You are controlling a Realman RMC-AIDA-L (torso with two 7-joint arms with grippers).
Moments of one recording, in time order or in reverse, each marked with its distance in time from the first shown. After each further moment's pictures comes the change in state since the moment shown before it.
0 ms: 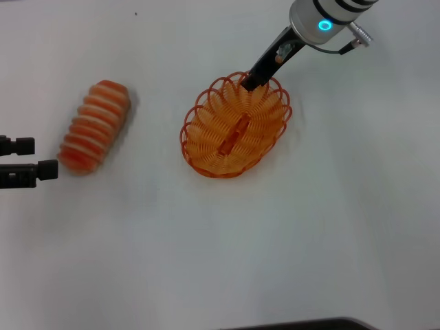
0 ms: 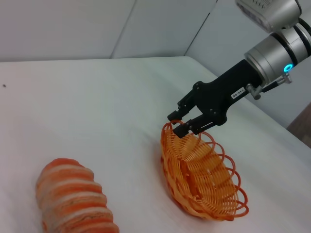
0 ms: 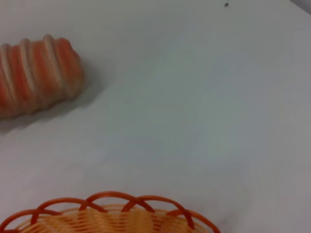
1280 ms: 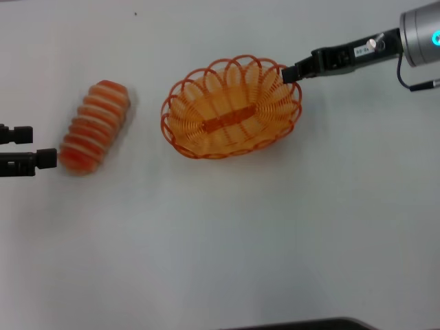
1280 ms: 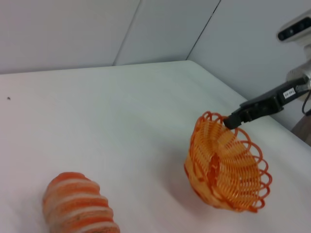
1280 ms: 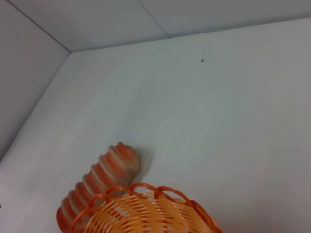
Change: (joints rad) left arm -0.024 0.008 -0.003 0.000 0.000 -0.012 -0.003; right arm -0.318 -0.135 0.327 -0.006 0.480 -0.292 -0.097
